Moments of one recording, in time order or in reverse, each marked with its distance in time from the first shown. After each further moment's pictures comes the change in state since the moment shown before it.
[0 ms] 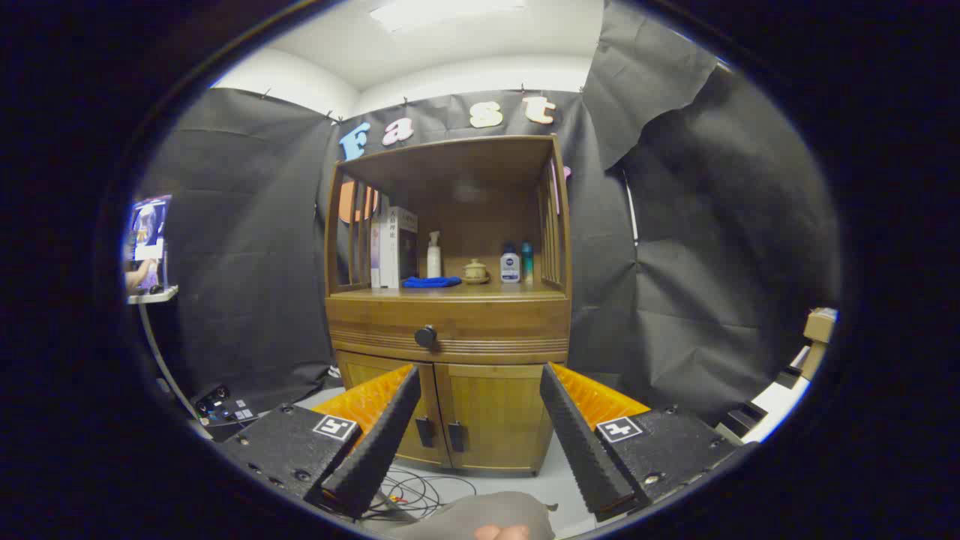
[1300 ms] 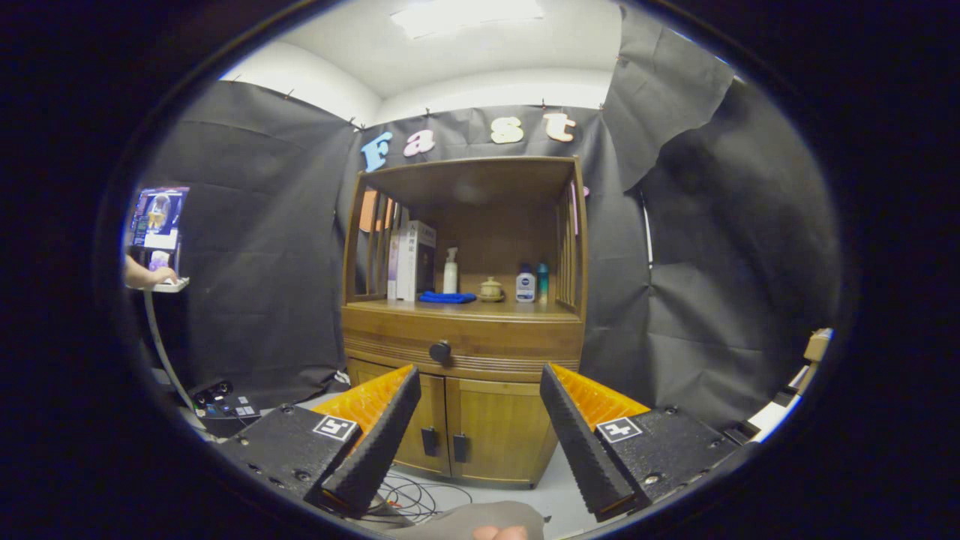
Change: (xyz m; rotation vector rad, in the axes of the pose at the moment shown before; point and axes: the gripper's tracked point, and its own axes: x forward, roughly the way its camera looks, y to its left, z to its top) arm -0.011 0.014 0.016 -0.063 -0.047 0.050
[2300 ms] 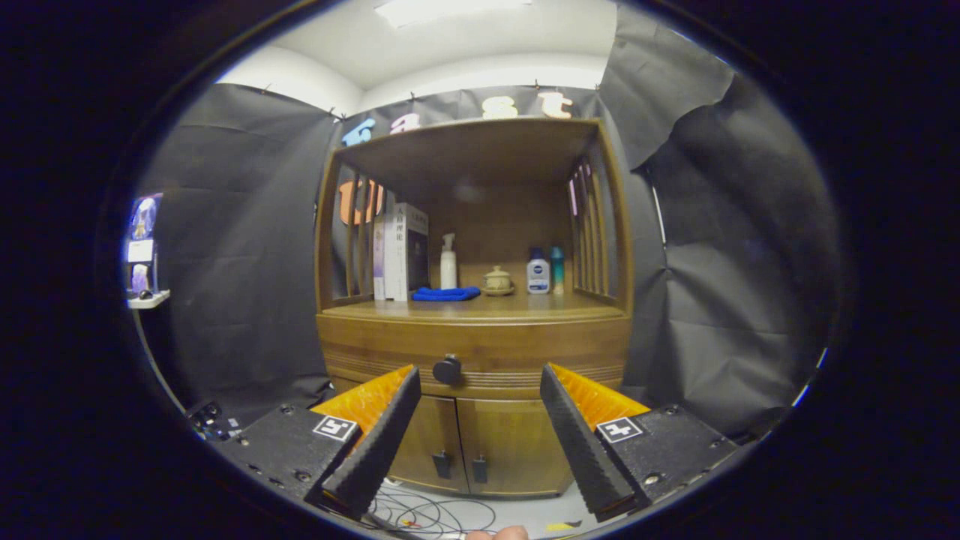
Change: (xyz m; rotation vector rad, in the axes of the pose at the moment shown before) arm 0.166 0.046 -0.010 0.066 0.068 -0.028
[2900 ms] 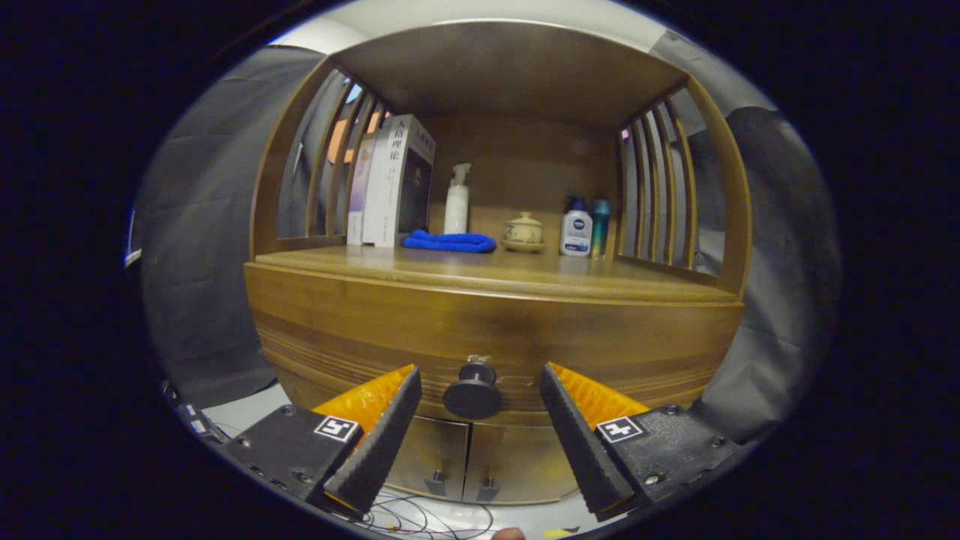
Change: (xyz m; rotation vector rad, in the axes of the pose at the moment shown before) arm 0.152 0.033 -0.054 -0.101 0.160 -0.078
